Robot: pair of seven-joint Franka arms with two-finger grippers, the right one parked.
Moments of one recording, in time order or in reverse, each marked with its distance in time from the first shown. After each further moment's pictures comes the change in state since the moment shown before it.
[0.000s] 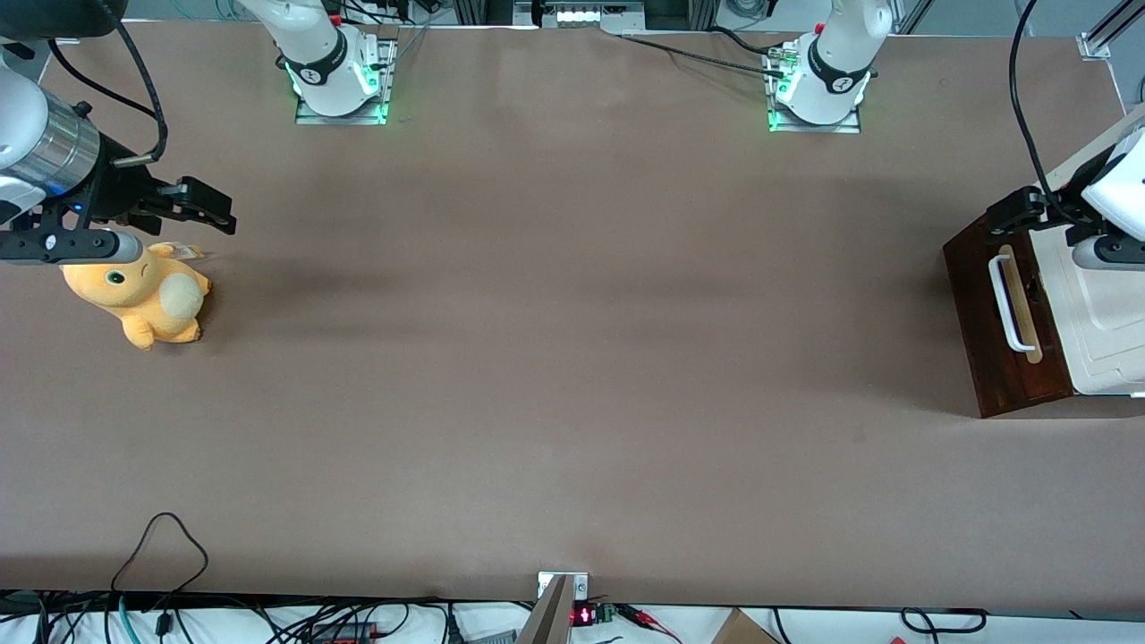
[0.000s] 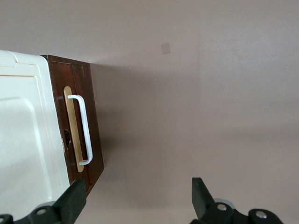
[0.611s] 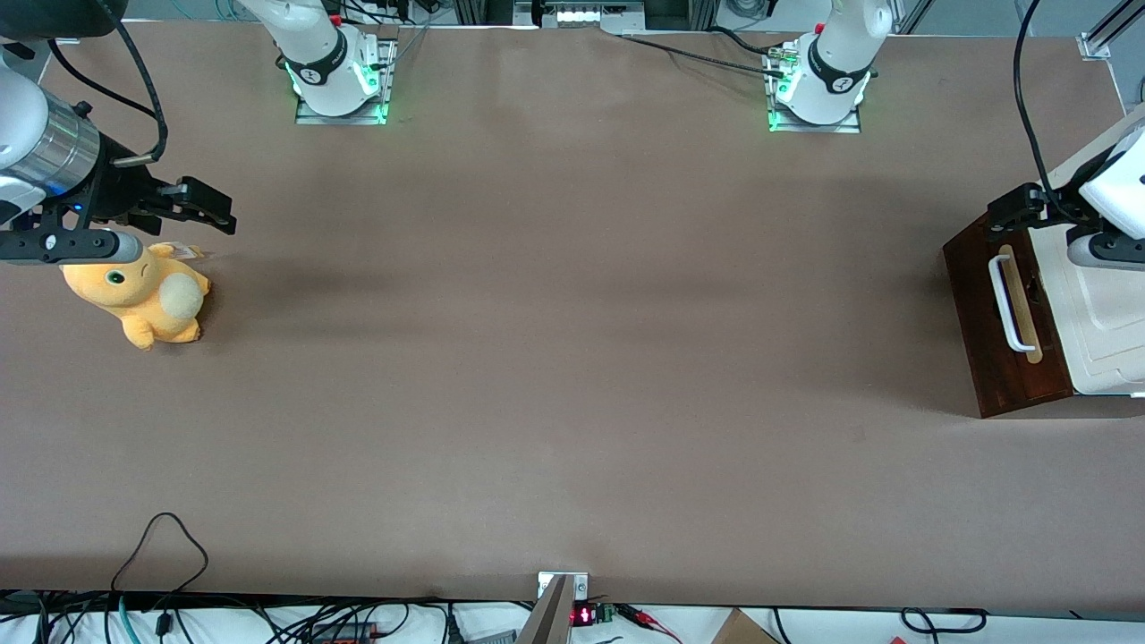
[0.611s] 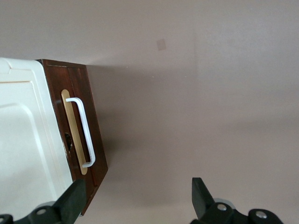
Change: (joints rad) arm 0.001 0.003 0.005 -0.002 0.000 -0.007 0.089
